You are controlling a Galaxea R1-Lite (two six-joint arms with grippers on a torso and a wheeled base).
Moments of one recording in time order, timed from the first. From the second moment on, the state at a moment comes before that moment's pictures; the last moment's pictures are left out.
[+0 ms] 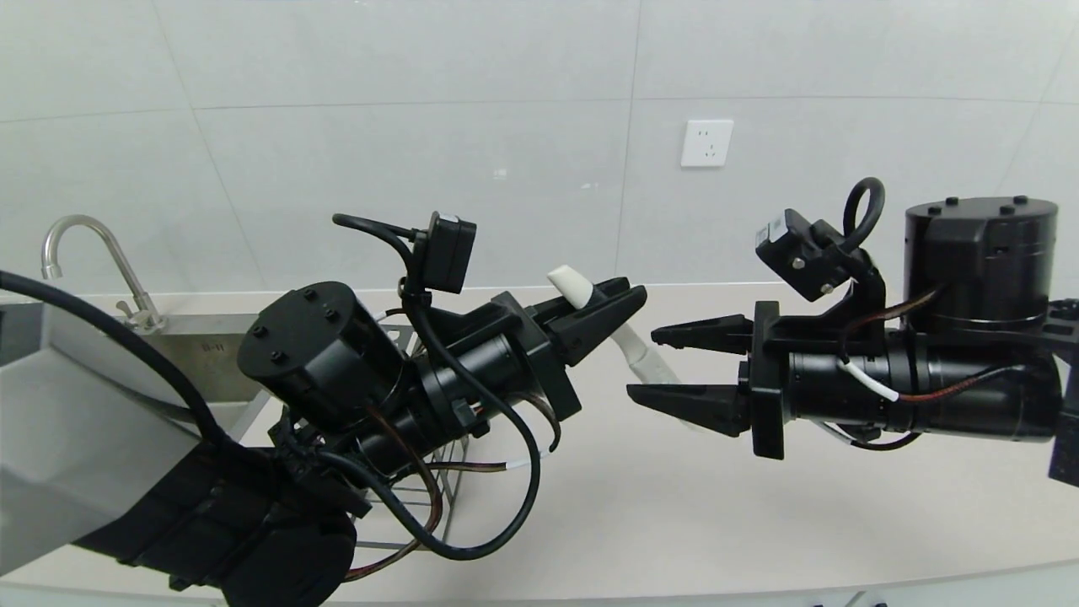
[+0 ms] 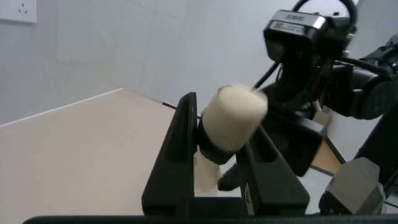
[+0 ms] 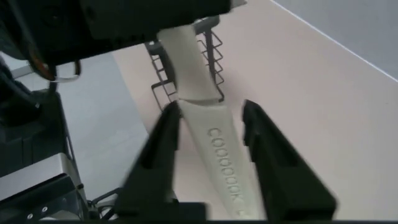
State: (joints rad) left arm -0.77 1.92 -0.71 -1.57 -0.40 -0.41; right arm 0.60 1.59 -0.80 -0.44 0.51 -0.11
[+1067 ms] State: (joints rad) left arm -0.70 1.72 -0.48 -1.57 -0.39 -0.31; right arm 0.36 1.10 -0.40 -0.49 0.30 -0.12
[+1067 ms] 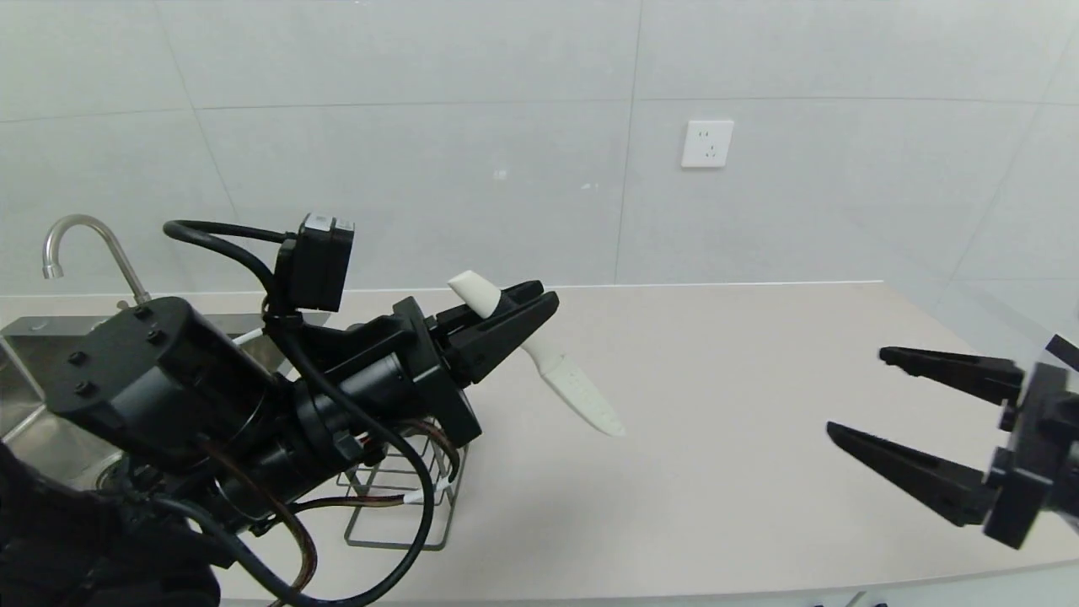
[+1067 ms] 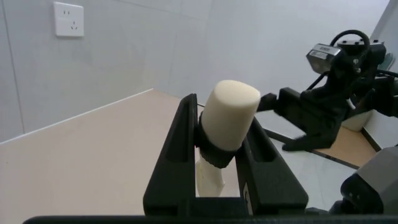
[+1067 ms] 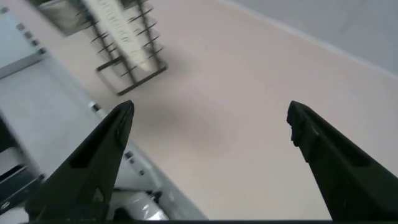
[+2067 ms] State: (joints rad) left arm -0.72 1.68 -0.45 -1.57 -0.39 -0.23; right arm 0.01 0.44 -0.08 -0.50 0.22 -0.15
